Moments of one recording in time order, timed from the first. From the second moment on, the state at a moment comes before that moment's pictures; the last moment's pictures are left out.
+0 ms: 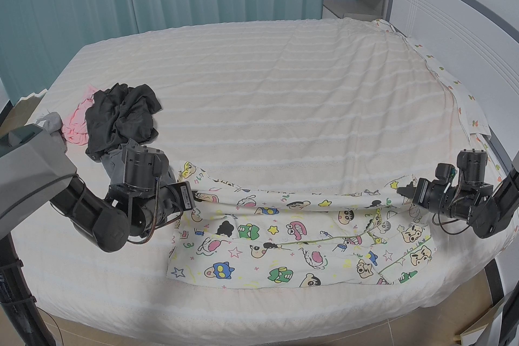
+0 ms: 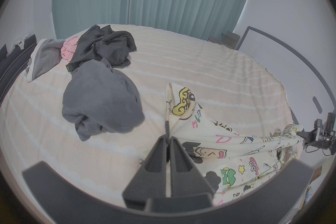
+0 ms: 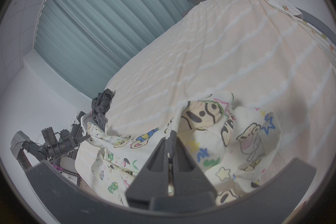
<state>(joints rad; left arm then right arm) -0.35 2.03 -0.81 -0.69 0.23 -0.39 -0.01 1.97 -0.58 -0.92 0.41 0.41</state>
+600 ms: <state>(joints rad) -0.41 2.08 -0.57 -0.93 0.23 -0.40 -0.01 2.04 -0.37 -1.10 0.46 0.36</state>
